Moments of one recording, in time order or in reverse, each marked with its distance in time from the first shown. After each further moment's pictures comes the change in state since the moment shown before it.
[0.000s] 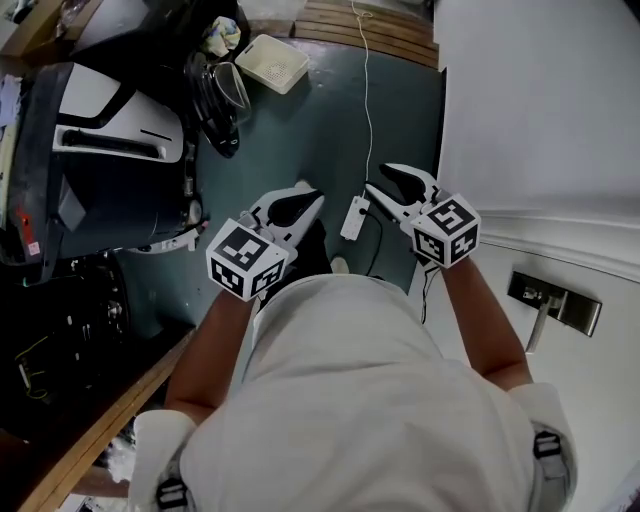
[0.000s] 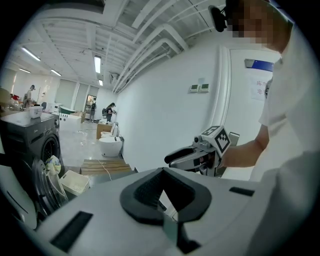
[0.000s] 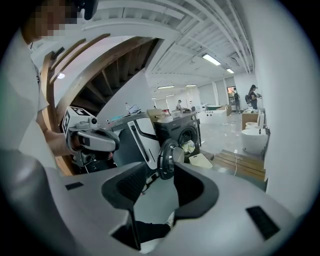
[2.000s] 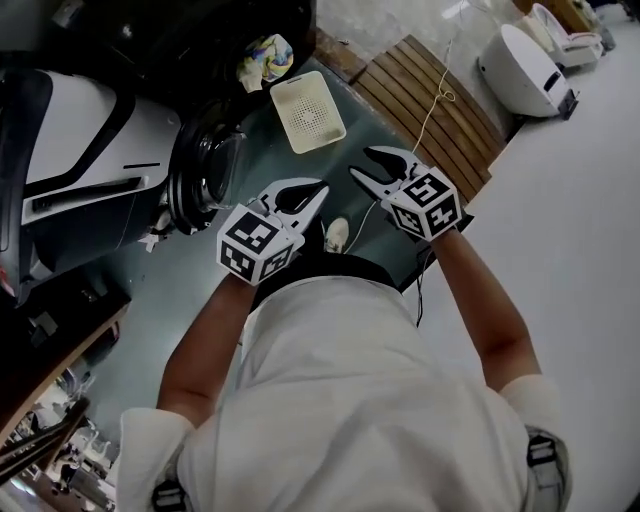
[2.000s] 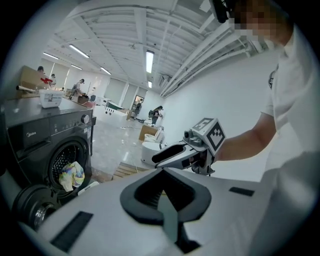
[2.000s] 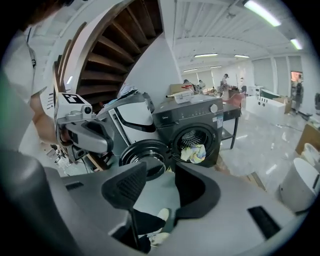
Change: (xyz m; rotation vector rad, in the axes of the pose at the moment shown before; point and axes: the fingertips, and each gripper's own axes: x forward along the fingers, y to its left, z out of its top) left arm 0.271 0.500 0.199 -0.318 -0.084 0.426; right arm 0.436 -0.407 0.235 -0.286 0.344 0.494
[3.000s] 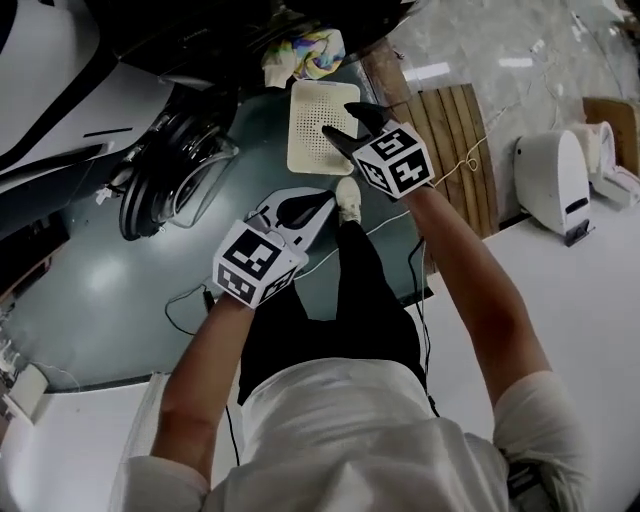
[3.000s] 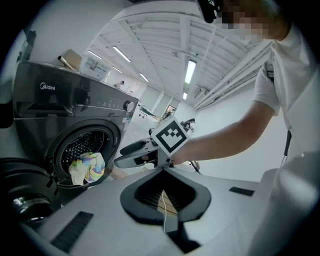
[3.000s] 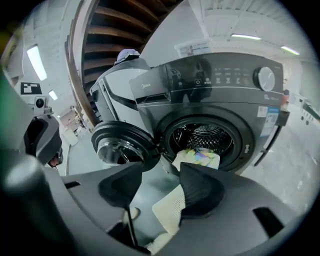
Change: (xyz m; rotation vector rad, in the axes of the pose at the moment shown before) left arm 0.109 0.230 -0.016 -0.280 -0.152 0.260; right arm 0.319 -0.174 0.044 -0.272 0.213 0.251
